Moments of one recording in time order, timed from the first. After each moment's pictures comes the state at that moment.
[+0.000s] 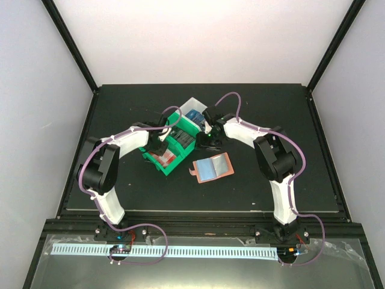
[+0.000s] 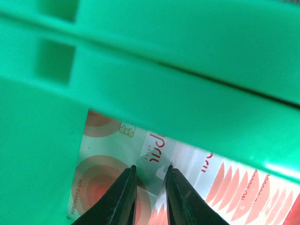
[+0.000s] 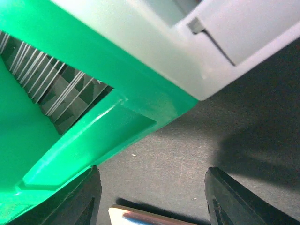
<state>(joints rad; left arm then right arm) -0.36 1.78 1.11 -0.59 -0.14 0.07 0.58 2.10 1.53 -0.65 -0.33 0.51</state>
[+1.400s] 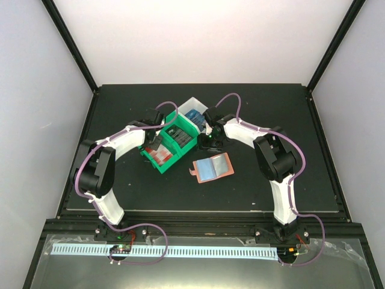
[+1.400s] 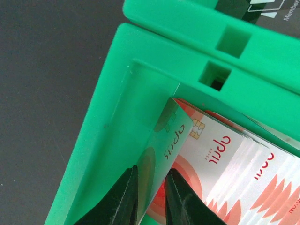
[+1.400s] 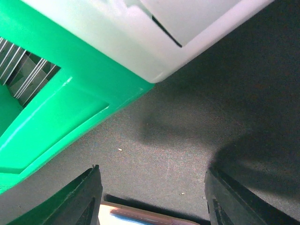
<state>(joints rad) -0.33 1.74 1.12 -0.56 -0.33 0.08 0.58 2.10 1.51 -0.67 -0.31 0.49</state>
